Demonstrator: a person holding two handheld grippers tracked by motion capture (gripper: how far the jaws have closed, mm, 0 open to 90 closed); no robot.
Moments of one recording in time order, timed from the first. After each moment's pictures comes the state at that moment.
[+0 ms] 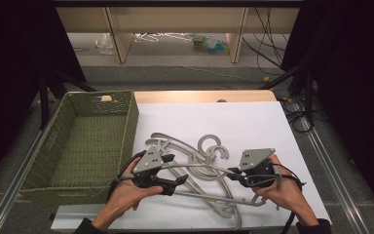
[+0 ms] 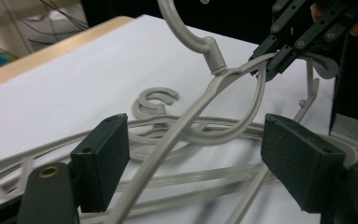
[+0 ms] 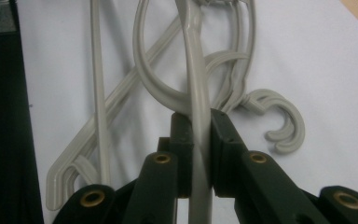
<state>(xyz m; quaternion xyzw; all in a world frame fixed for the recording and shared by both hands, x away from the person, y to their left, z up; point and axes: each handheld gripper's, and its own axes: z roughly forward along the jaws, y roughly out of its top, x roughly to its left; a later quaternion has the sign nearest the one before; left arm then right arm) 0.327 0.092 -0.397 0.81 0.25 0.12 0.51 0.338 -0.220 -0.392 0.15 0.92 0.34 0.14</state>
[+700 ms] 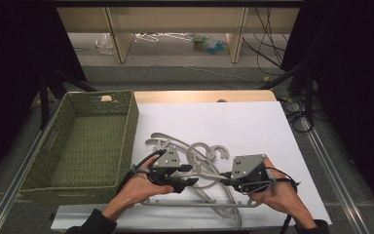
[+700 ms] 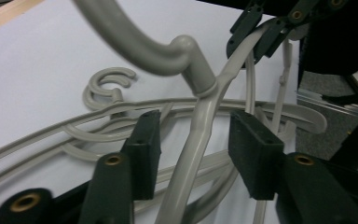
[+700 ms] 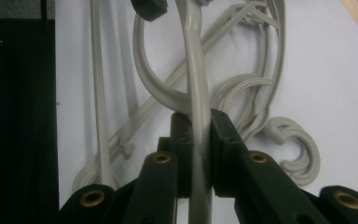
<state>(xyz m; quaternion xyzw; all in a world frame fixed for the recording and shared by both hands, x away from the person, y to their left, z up) 0.336 0.066 -0.402 0.86 0.19 0.05 0.47 0.326 -0.200 -0.386 0.07 0.93 0.33 0.14</state>
